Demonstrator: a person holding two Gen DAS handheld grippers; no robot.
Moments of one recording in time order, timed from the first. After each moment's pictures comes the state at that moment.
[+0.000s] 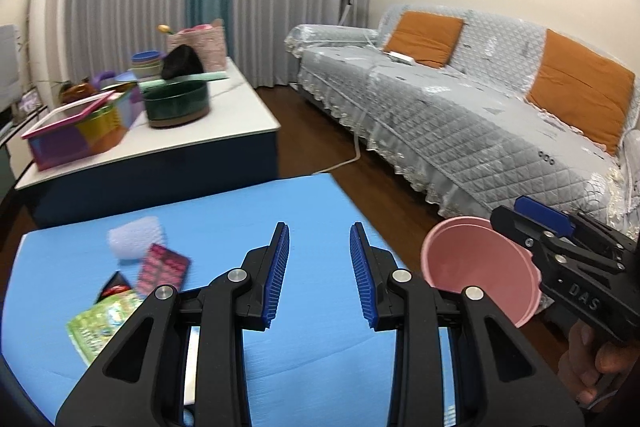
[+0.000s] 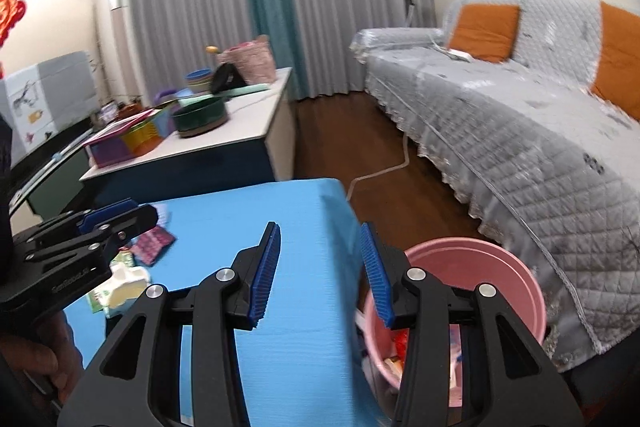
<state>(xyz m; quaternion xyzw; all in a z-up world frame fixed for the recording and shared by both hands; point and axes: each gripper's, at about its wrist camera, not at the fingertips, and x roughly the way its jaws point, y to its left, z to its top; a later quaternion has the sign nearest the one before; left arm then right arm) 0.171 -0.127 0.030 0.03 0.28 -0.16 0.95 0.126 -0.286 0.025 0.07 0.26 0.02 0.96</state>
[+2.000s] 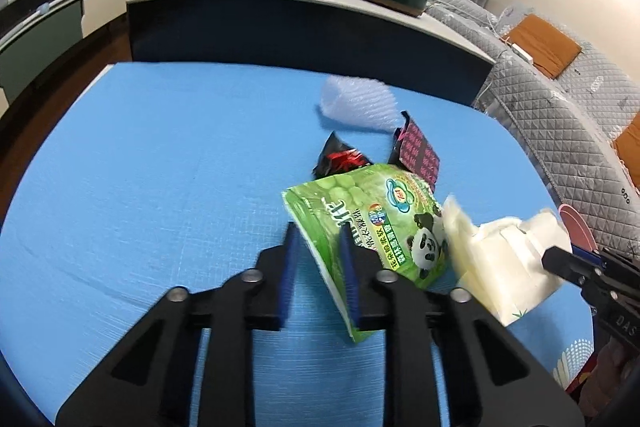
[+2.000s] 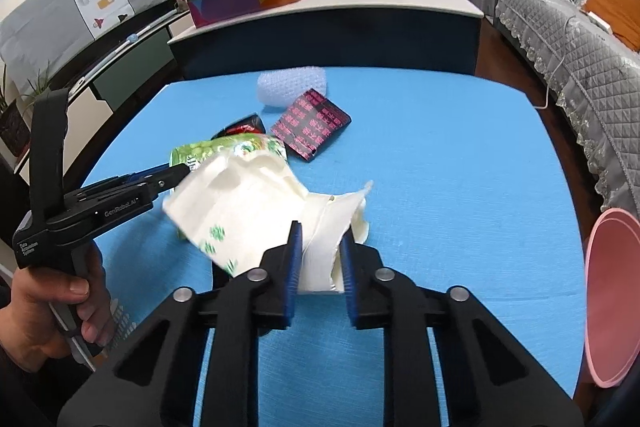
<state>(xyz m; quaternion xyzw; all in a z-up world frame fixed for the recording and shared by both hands) 0.190 0.101 -0.074 -0.09 0.40 -0.03 0.91 0.181 -0.093 -0.053 0.01 0.43 0.18 0.89</state>
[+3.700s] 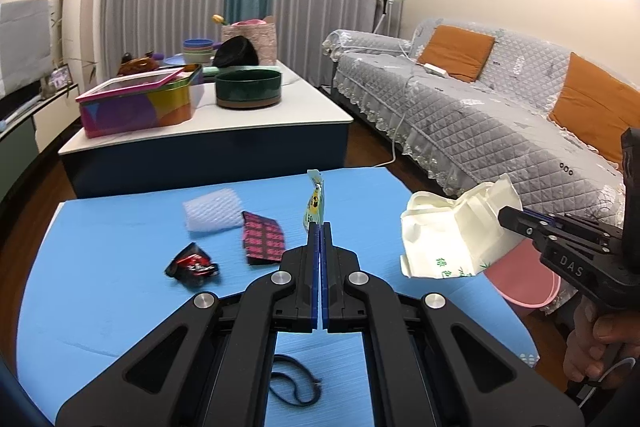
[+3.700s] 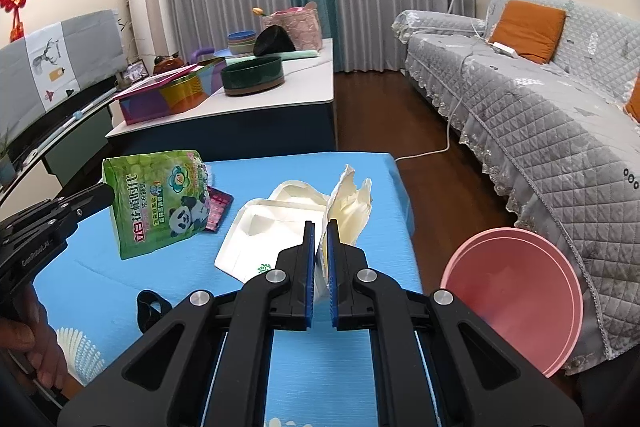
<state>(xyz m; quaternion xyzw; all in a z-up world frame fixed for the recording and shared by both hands) 0.148 -0.033 0.025 0.00 0.27 -0.13 0.95 0.143 -0.217 0.013 0.03 0.31 0.05 0.95</state>
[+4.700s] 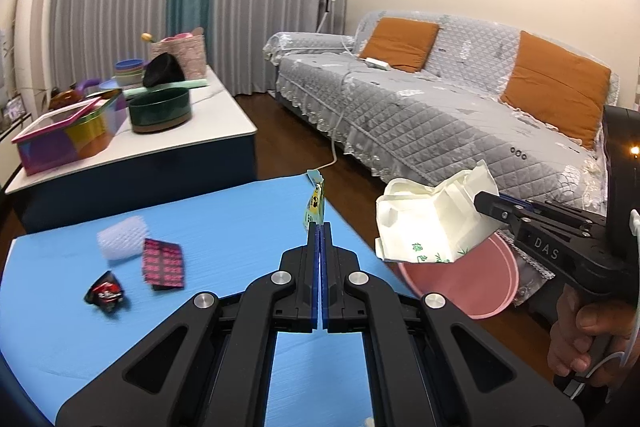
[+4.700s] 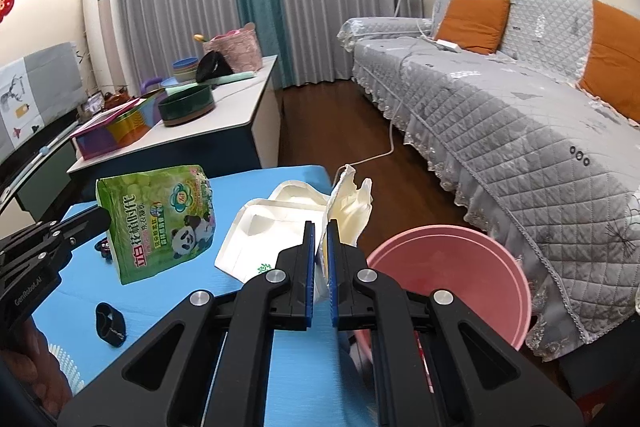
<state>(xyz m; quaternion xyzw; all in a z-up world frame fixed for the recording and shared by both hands) 0.147 -0.134 0.030 0.03 0.26 -0.22 0.94 0.123 -0.304 0.023 0.07 0.29 -0.03 0.95</state>
